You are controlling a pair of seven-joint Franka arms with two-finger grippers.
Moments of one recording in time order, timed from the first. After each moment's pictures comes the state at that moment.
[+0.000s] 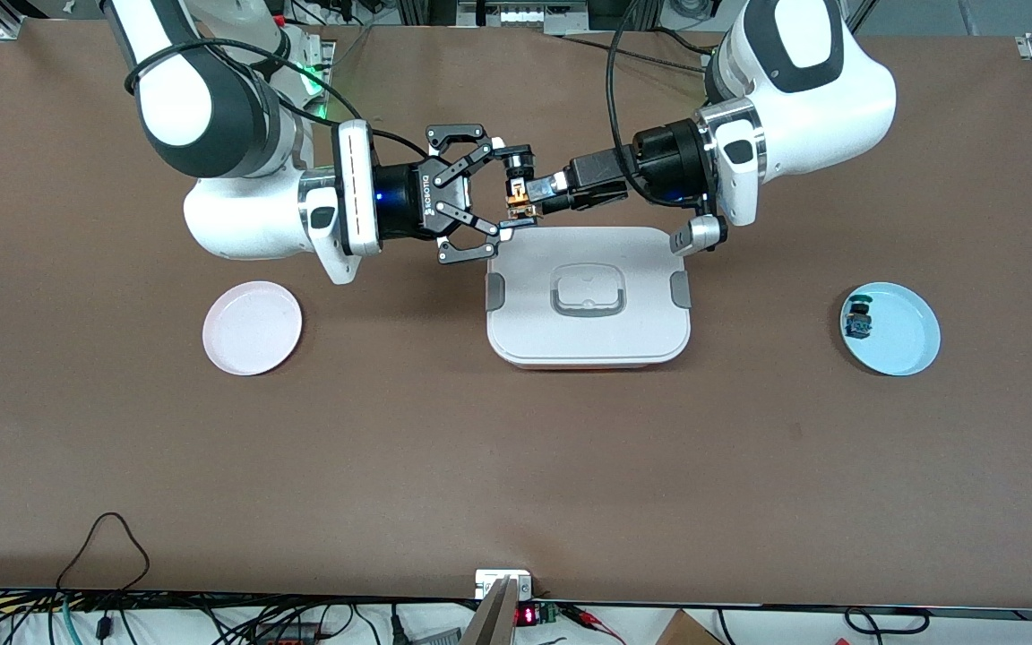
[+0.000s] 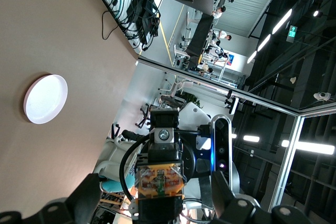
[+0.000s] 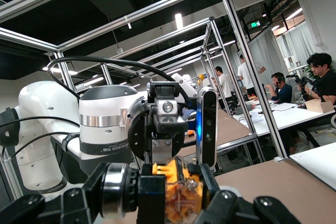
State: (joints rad) left arm -0.06 0.09 -0.49 -1.85 -1.67 2.37 0.01; right arm 0.46 0.32 0.04 -1.66 1.84 1.91 -1.71
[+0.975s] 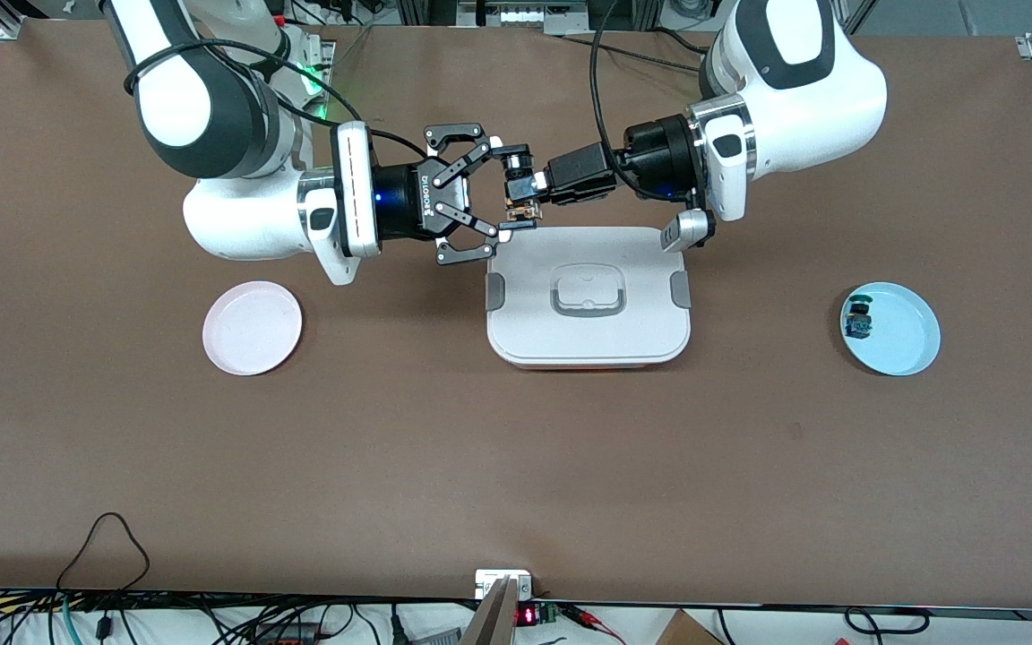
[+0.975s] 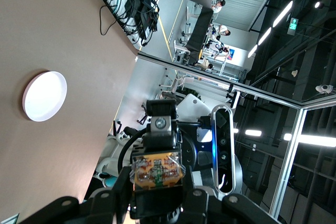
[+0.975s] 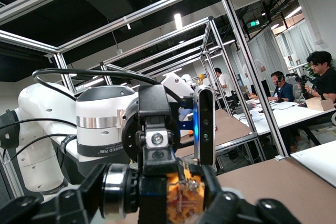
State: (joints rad) left arm -0.08 0.09 -0.49 -1.84 -1.66 2.37 0.03; right arm 0.46 0.32 0.04 -1.66 1.84 1.91 -1.69
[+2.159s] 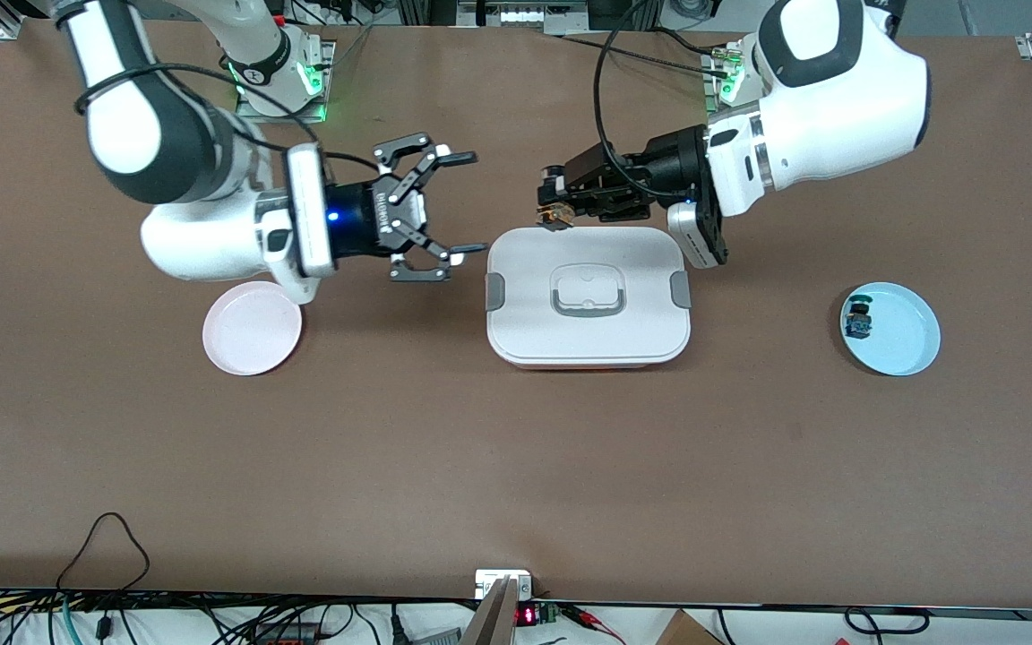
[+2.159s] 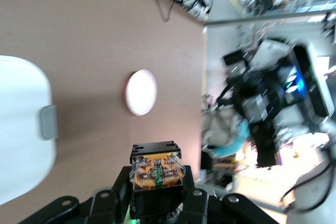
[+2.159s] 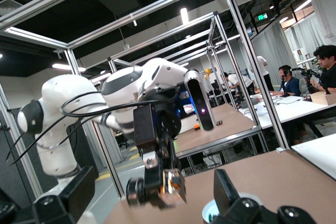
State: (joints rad) left arm 0.00 0.10 -0.47 -1.79 -1.05 2.13 0.03; right arm 0.34 0.31 0.01 -1.70 1.74 1.74 -1.68
